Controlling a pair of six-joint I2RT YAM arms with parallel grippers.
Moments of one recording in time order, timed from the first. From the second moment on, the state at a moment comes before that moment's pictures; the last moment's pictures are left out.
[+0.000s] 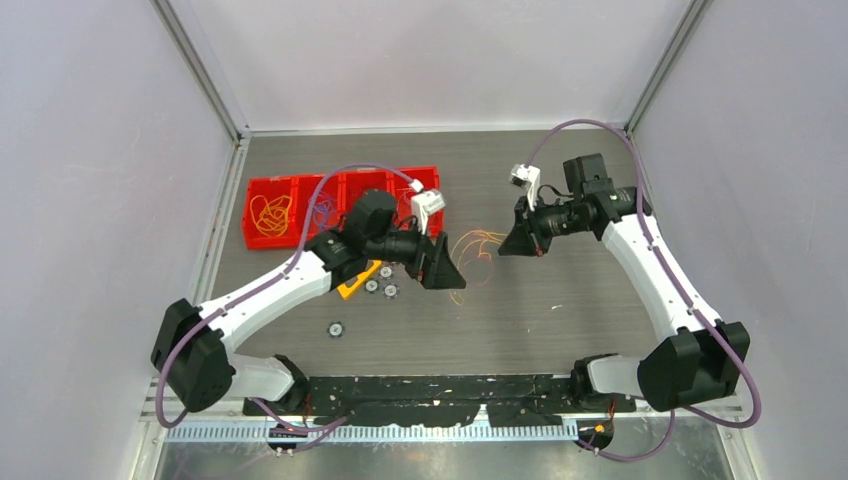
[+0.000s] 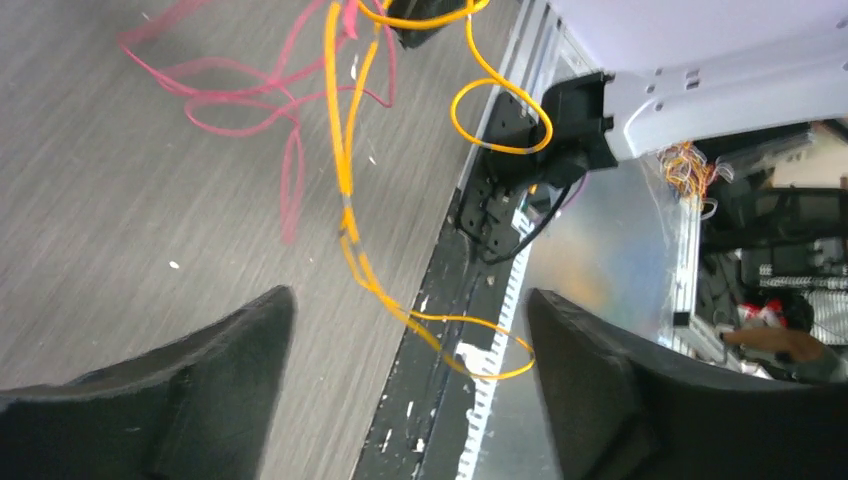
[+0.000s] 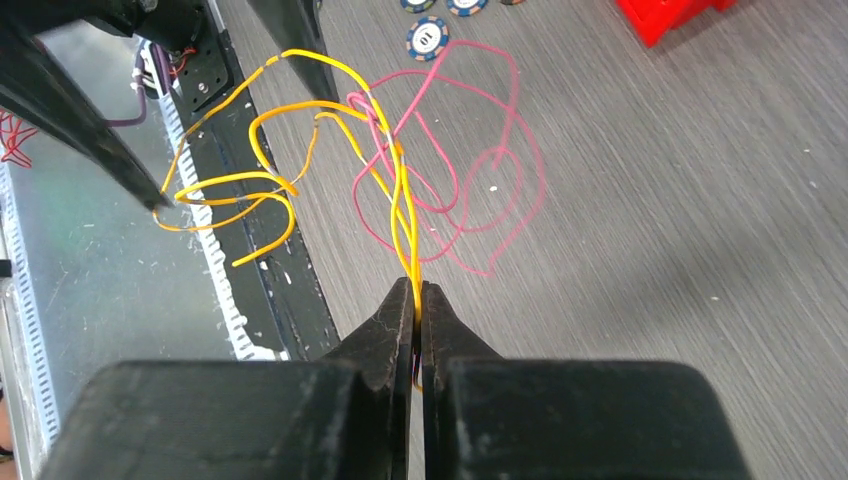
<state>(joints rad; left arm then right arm) -0.73 1.31 1.01 -0.18 0.67 -0.37 0.18 1.30 1.24 -0.99 -0.91 -0.50</state>
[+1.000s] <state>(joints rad) -0.63 1.37 0.99 0.36 0.93 -0.88 0.36 1.15 0.62 0.02 -0.71 0.11</state>
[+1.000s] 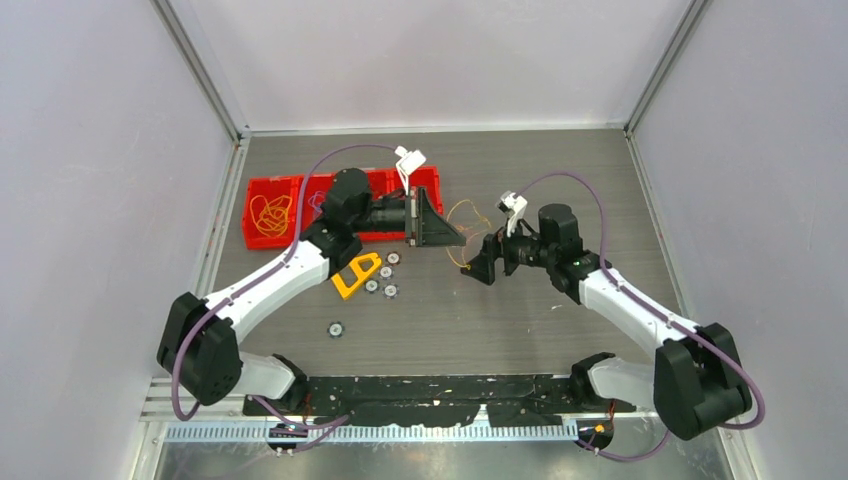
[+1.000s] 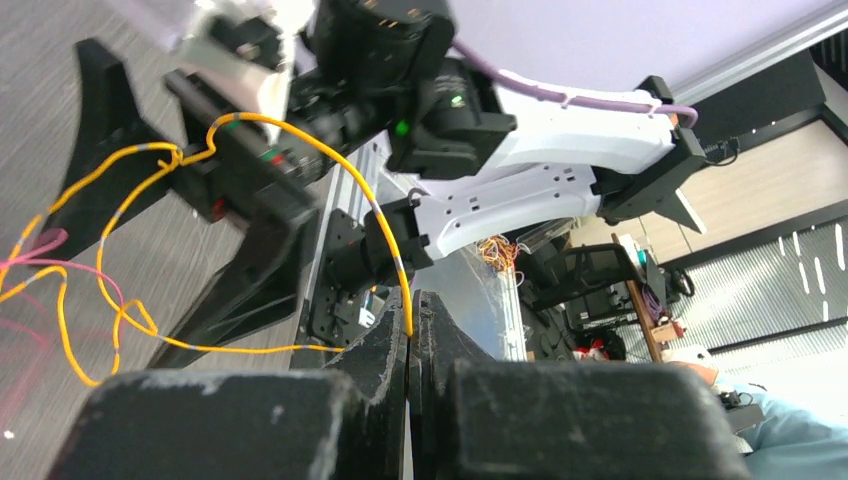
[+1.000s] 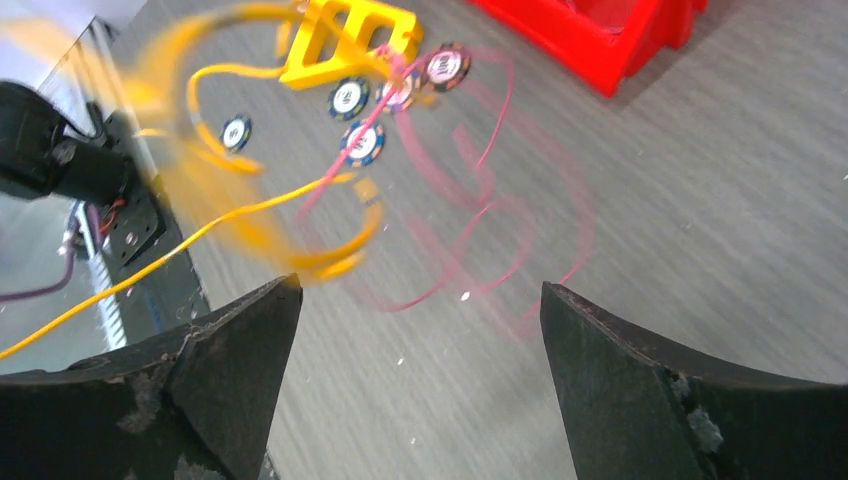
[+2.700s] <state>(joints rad) 0.21 1.24 1.72 -0.94 0.69 0.21 0.05 1.31 0.81 -0.37 -0.45 -0.31</state>
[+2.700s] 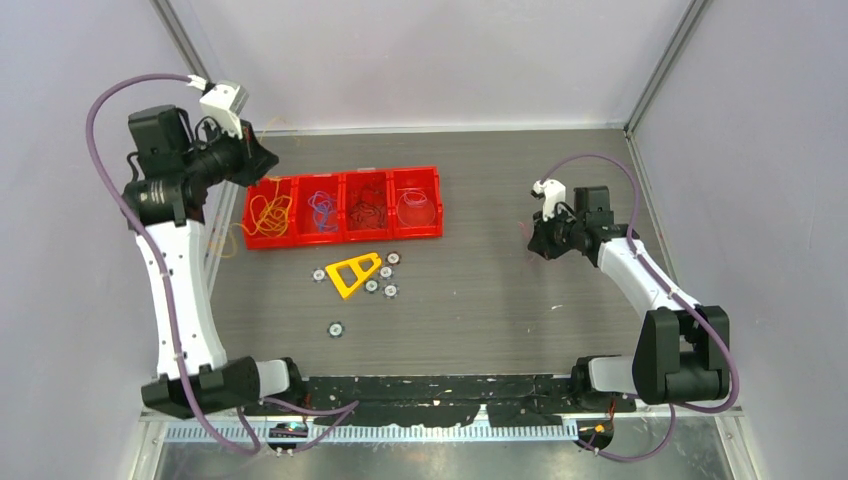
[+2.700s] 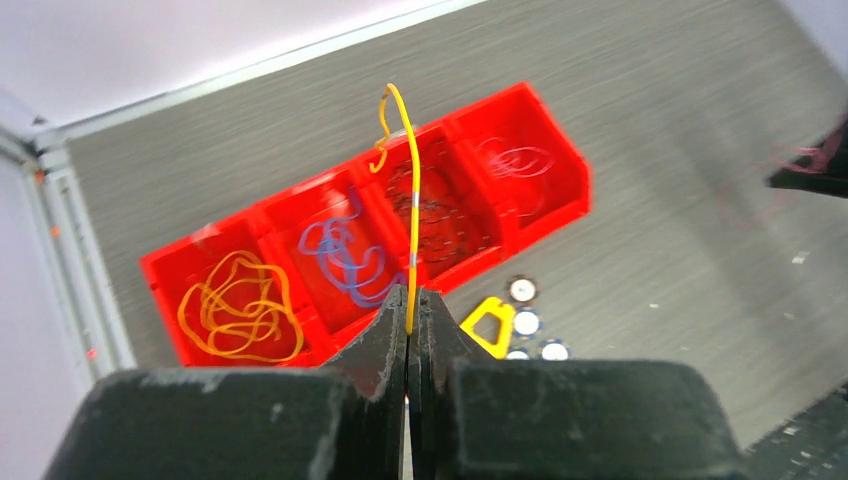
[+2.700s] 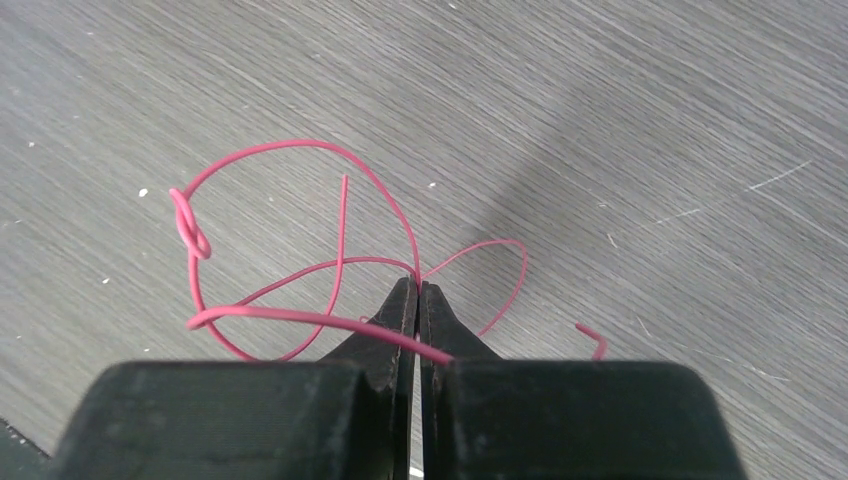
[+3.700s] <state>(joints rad) 0.30 1.73 1.74 -0.76 0.41 0.50 0.05 1.34 0.89 -0.47 -0.53 -0.31</state>
